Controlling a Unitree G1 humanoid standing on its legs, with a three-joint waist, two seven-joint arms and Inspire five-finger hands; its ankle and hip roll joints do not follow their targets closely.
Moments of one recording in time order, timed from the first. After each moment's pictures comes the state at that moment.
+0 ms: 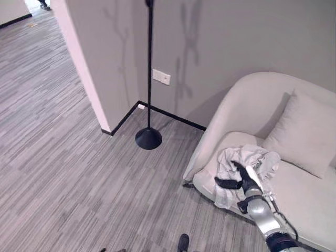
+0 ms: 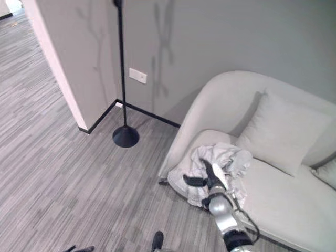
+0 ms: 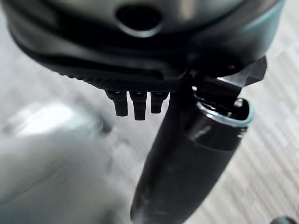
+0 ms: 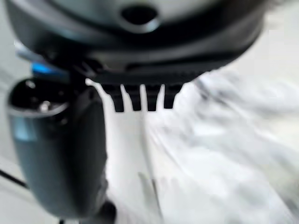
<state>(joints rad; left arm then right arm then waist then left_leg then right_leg) 0.04 0.17 0.11 1.35 -0.54 -0.13 0.04 -0.17 -0.48 0.14 0.59 -0.23 0.00 -0.27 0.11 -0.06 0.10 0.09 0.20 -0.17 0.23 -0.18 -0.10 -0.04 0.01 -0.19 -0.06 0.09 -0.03</state>
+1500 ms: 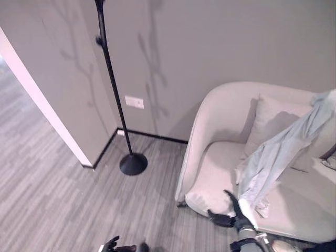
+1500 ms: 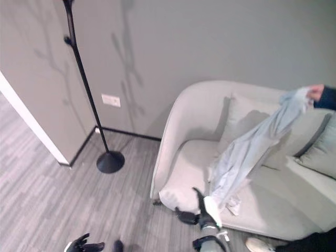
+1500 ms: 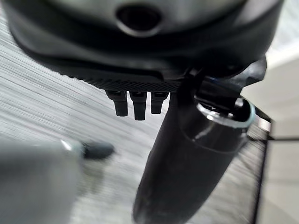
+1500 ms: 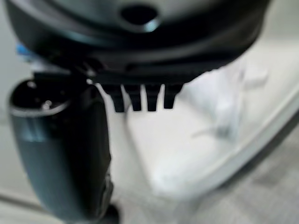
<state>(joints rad) 0.03 0.12 -0.14 1.25 -0.34 -0.16 0.14 0.23 -0.29 0.35 0.40 -0.25 -0.01 -0.34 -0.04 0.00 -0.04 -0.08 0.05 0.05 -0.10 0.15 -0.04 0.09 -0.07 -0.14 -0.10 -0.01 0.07</state>
